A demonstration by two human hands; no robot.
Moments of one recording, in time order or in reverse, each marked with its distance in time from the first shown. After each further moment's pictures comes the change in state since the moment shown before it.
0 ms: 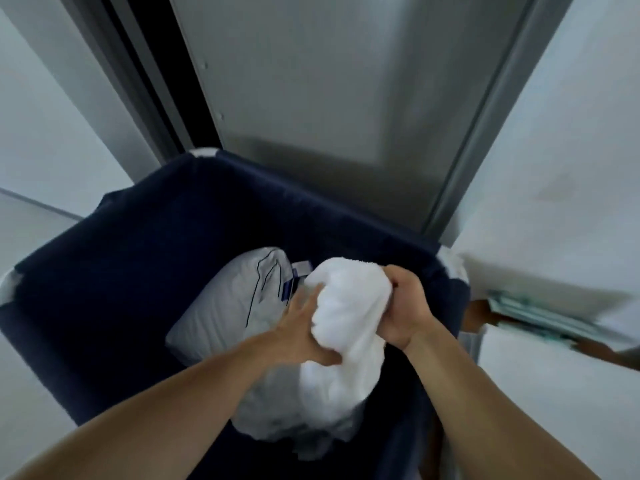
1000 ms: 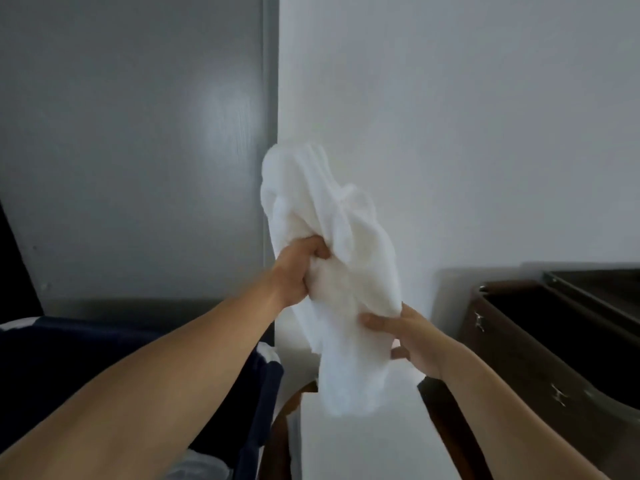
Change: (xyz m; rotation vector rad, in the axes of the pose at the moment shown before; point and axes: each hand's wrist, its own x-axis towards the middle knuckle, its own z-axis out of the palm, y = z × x) left_hand -0.185 0.415 -0.021 -1.061 -0.072 0.479; right_hand -0.367 -0.113 -0.146 -0.640 0.240 -0.602
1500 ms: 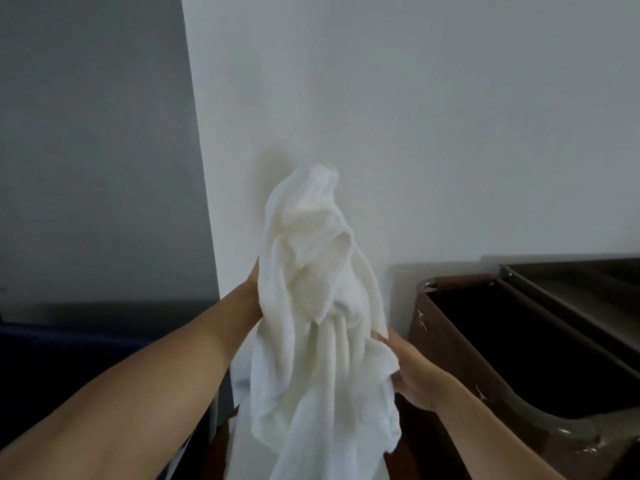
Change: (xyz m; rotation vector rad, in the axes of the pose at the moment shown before) left_hand 0.031 -0.074 0.136 0.127 0.026 0.076; right_hand -0.022 0.084 -0.171 0.154 -0.009 0.108
